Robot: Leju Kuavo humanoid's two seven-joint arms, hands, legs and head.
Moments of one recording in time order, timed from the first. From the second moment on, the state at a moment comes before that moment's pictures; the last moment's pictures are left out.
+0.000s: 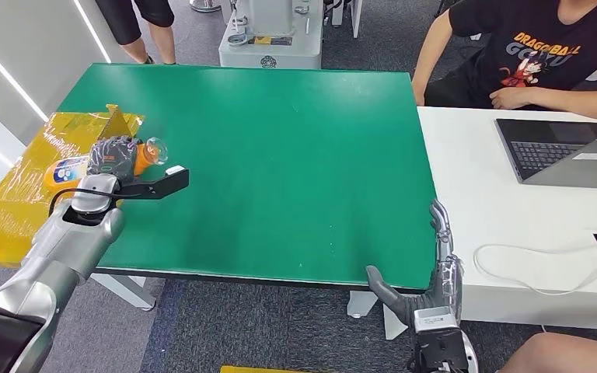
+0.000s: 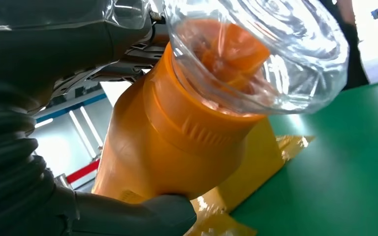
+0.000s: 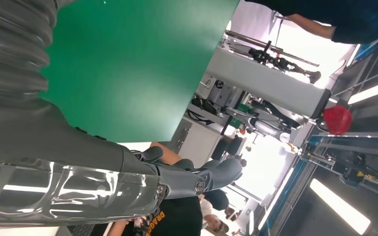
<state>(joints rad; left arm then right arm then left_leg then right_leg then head) -0.75 0.27 -0.54 -0.55 -1.24 0.17 0.04 0.05 0.00 0.47 -1.57 0.38 -0.46 -0.58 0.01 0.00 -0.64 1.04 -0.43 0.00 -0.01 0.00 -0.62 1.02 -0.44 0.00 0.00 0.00</state>
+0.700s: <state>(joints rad) -0.64 0.24 -0.49 -0.47 -1.27 0.30 0.07 0.00 -0.01 0.47 -1.56 0.34 -0.44 -0.58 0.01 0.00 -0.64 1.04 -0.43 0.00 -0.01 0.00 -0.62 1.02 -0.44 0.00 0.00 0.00</state>
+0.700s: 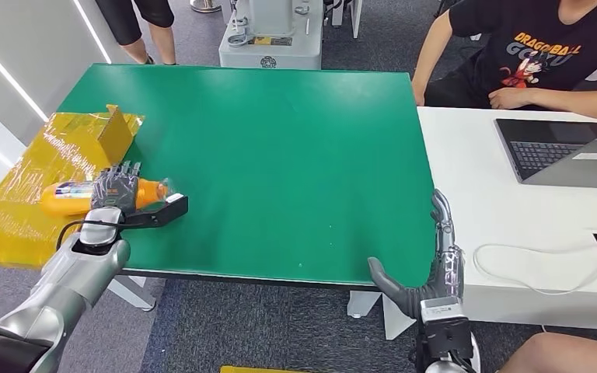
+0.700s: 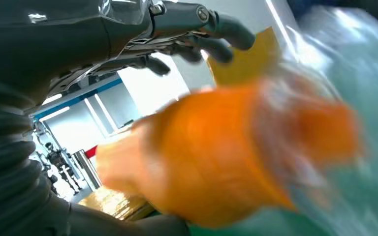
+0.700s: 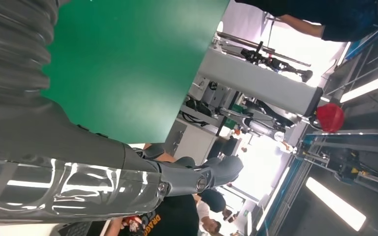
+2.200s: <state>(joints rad) -0.49 0.05 -0.35 -1.15 0.09 0.09 -0.47 -0.10 -0.01 0.54 -1.46 0.23 -0.48 -0.65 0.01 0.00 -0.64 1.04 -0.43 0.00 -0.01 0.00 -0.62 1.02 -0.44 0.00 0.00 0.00</state>
